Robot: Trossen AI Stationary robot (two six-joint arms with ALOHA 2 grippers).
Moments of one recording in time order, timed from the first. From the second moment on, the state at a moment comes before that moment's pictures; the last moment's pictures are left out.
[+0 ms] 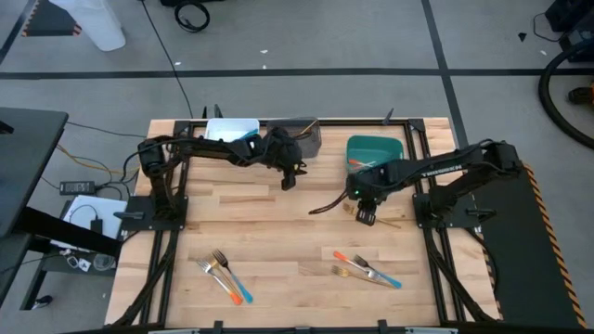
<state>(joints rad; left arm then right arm) 0.37 1.86 1.07 0.12 0.27 0.14 -0.02 1.38 0.82 -0.82 0.01 0.36</state>
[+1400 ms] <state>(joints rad) 0.32 1.86 1.07 0.07 0.27 0.28 -0.02 1.55 0.84 -0.79 -0.05 0.29</state>
